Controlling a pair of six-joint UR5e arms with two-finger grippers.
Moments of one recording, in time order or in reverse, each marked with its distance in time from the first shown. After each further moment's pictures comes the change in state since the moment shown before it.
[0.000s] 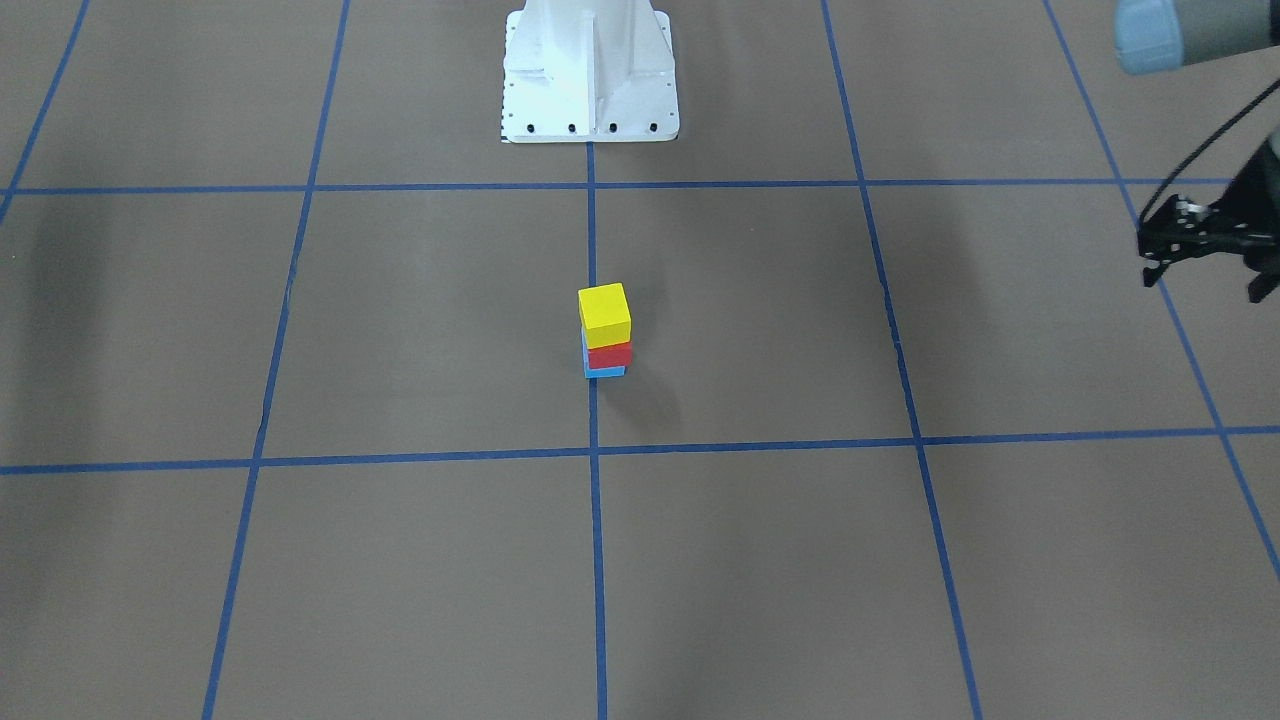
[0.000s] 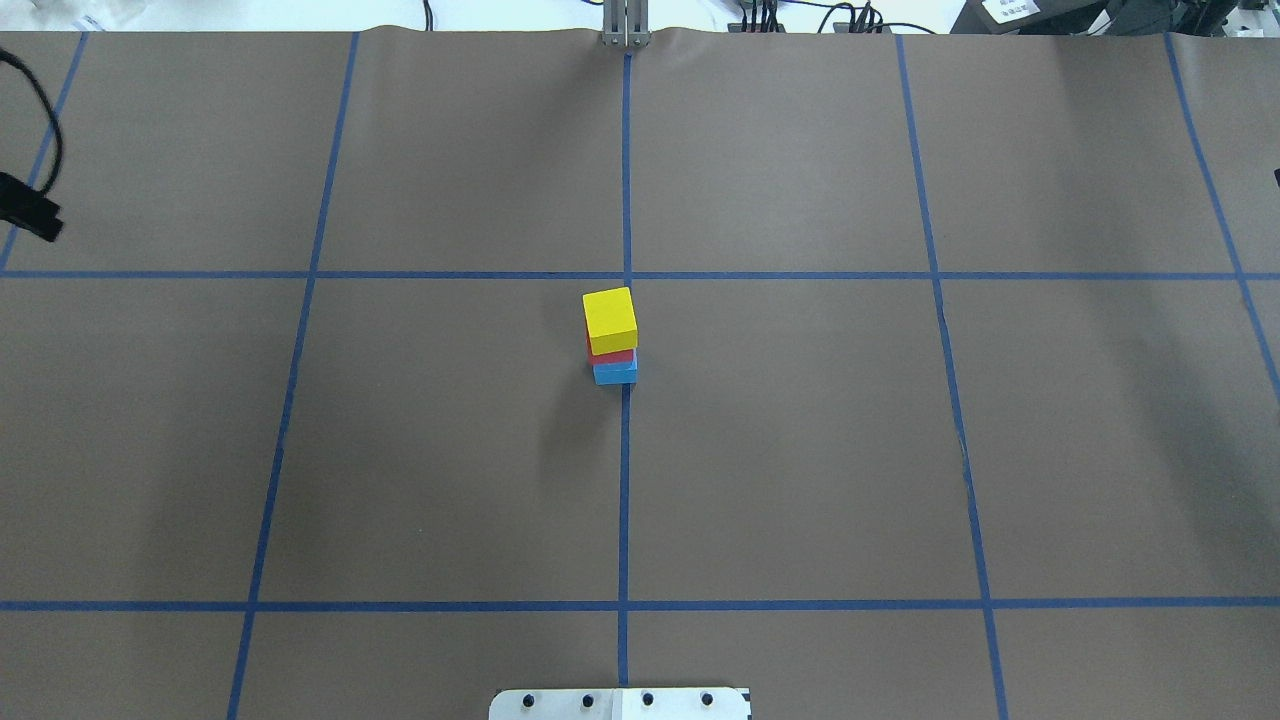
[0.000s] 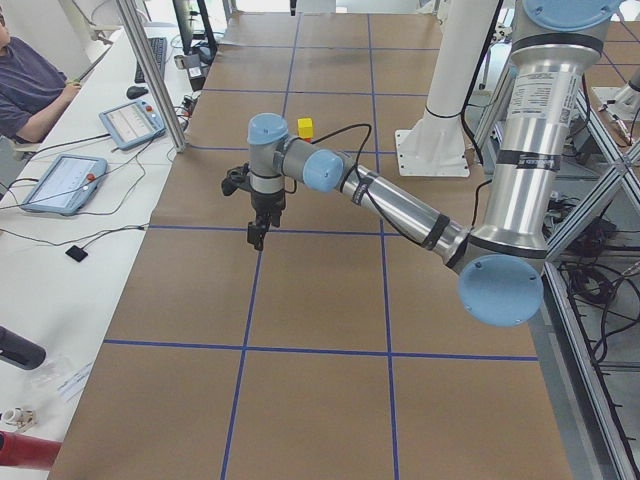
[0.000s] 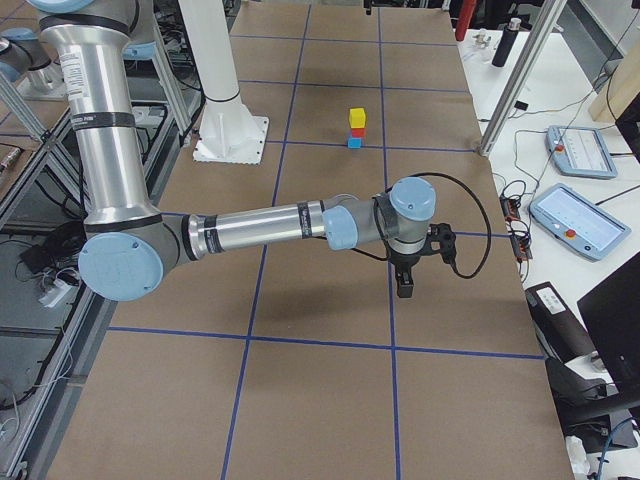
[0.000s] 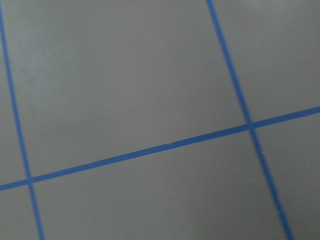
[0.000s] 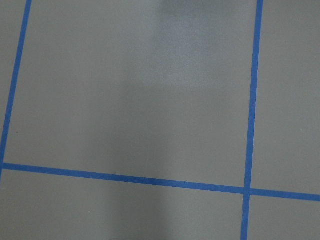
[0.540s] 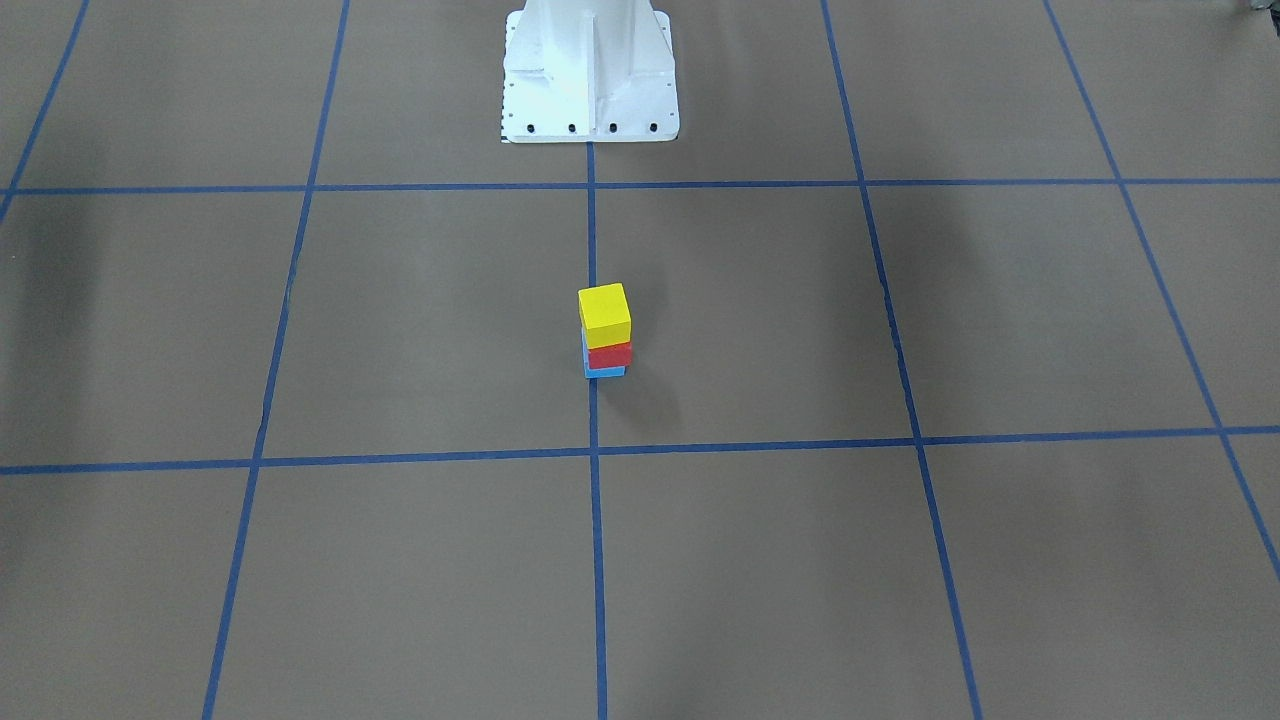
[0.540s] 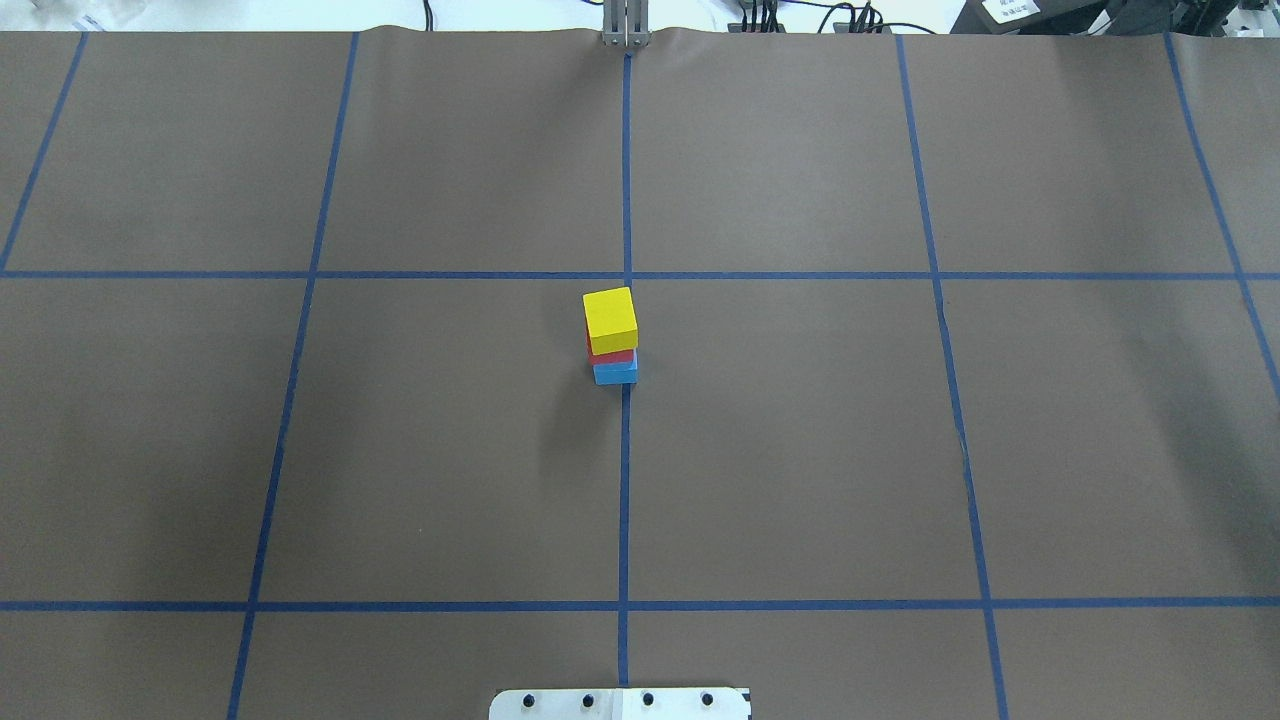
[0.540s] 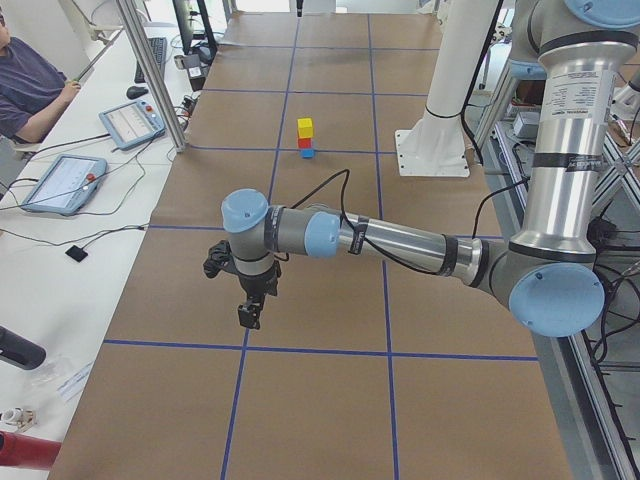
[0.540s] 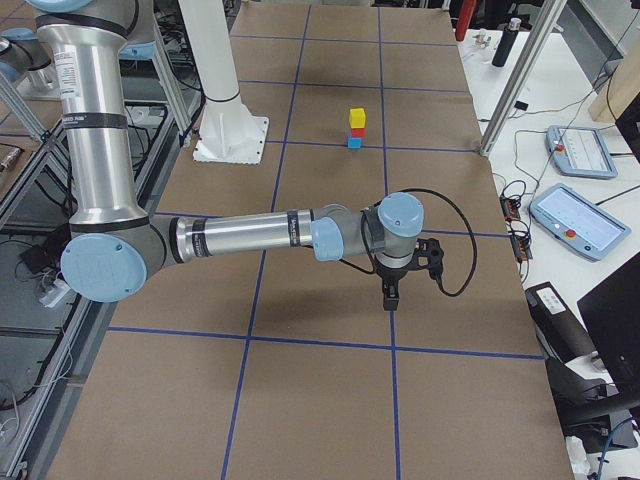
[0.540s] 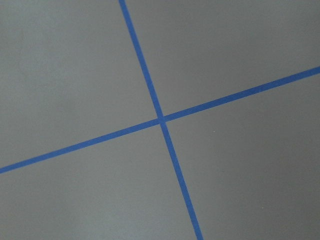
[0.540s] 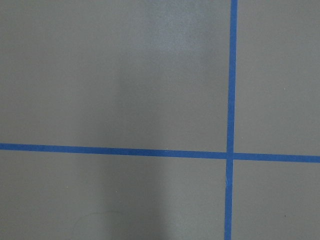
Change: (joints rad) left arm -0.193 0.044 0.235 -0.030 -0.088 0.209; right arm 0.010 -0.050 0.005 -0.002 0.011 0.002
